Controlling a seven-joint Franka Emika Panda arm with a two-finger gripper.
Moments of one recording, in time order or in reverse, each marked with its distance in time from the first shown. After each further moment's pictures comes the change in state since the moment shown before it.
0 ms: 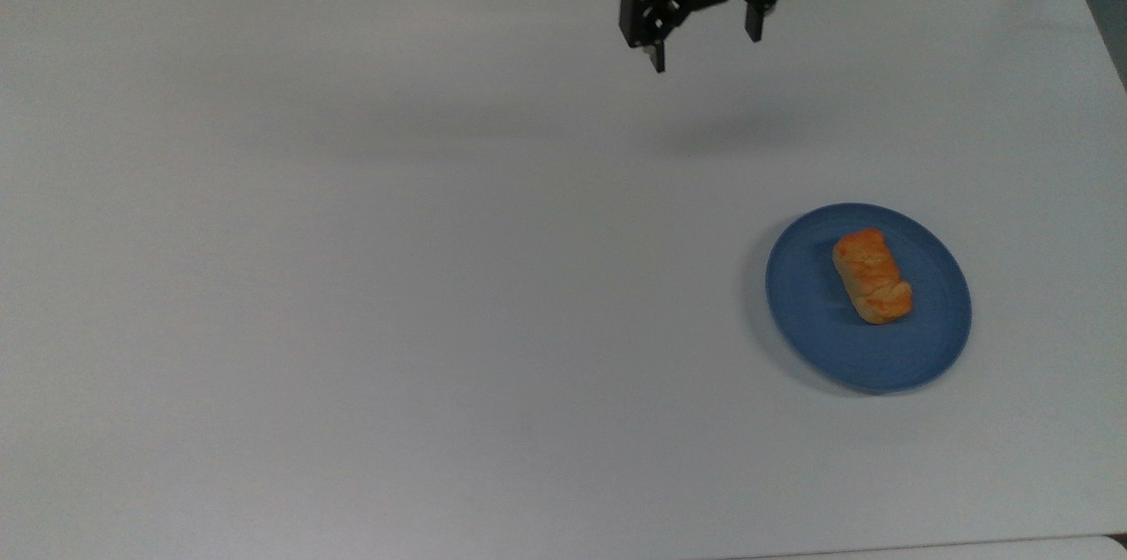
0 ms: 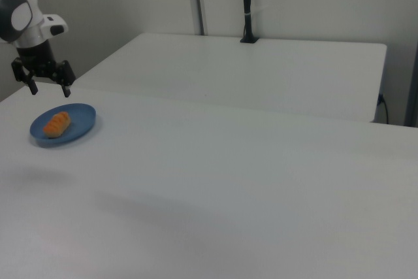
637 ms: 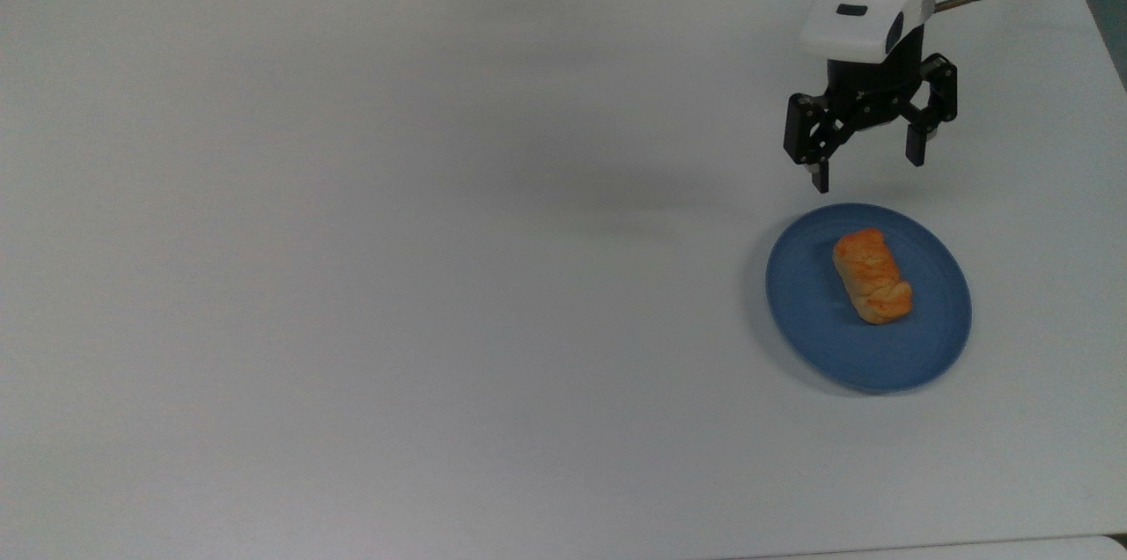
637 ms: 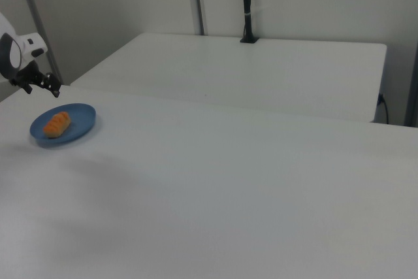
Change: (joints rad) arm 0.185 0.287 0.008 0.101 -0.203 0.513 0.330
